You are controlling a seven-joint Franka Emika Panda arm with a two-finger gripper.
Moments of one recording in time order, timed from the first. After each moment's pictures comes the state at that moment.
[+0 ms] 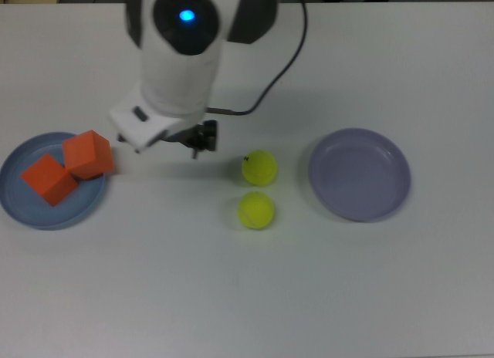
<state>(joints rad) -0.03 0.52 0.32 -1.33 -0.37 1.75 0.16</state>
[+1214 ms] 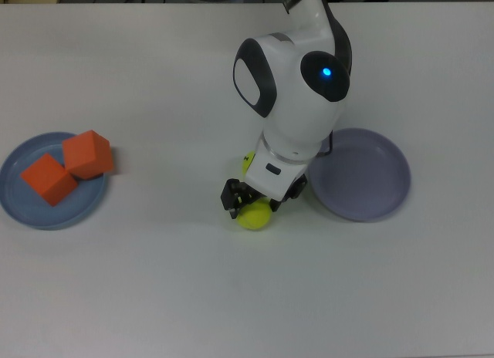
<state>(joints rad) 0.16 0.69 0.32 -1.38 -0.57 2.11 0.20</state>
